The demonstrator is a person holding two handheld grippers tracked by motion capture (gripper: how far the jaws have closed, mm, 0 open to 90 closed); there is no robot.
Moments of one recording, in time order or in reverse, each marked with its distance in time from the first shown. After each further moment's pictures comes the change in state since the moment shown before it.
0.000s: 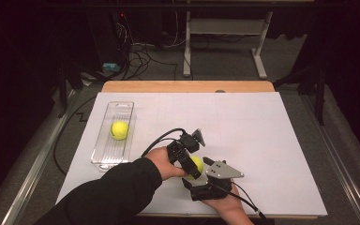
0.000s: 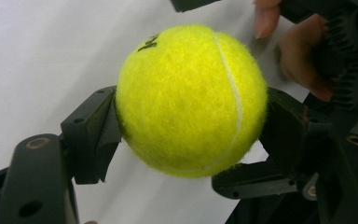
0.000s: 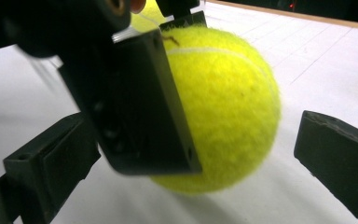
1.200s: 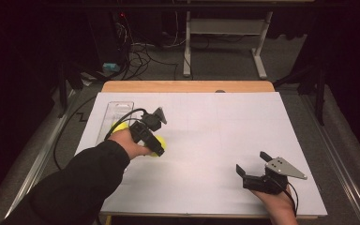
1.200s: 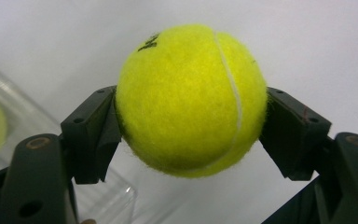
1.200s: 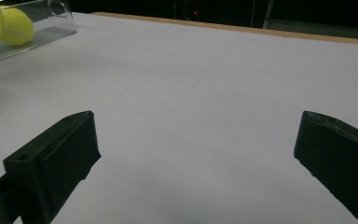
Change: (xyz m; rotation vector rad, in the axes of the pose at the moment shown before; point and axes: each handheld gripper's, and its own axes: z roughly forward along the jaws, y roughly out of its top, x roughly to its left) left arm 0.079 -0.051 -0.058 0.028 0.179 -0.199; right arm -0.098 -0.028 -0.096 -0.045 -0.302 0.113
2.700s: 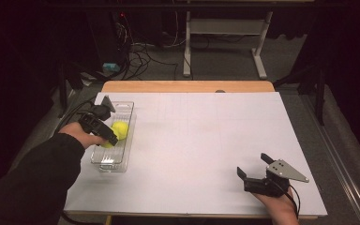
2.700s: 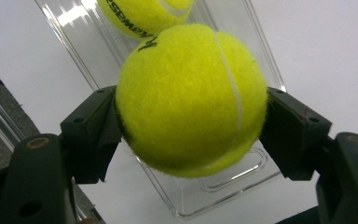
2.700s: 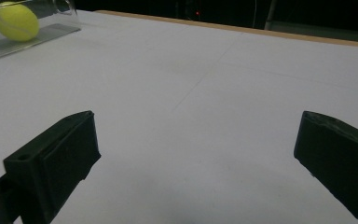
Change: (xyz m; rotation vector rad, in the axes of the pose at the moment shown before) left arm 0.108 -0.072 -0.018 0.041 0.059 -0.266; right arm 0.003 -0.002 -0.005 0.004 0.007 -0.015
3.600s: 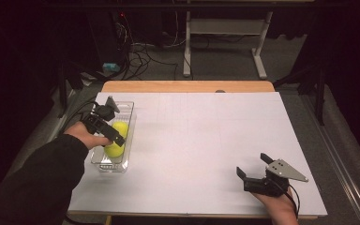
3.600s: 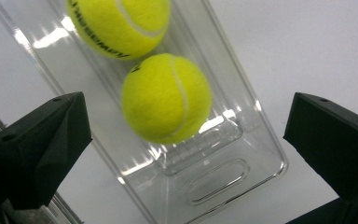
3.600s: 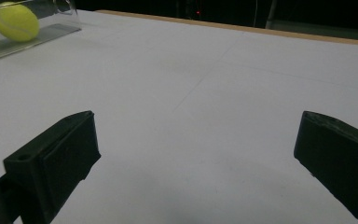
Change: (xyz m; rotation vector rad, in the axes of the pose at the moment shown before) left arm -0.015 0.006 0.000 -0.030 -0.020 0.052; right arm 0.000 0.000 0.001 0.001 0.001 0.003
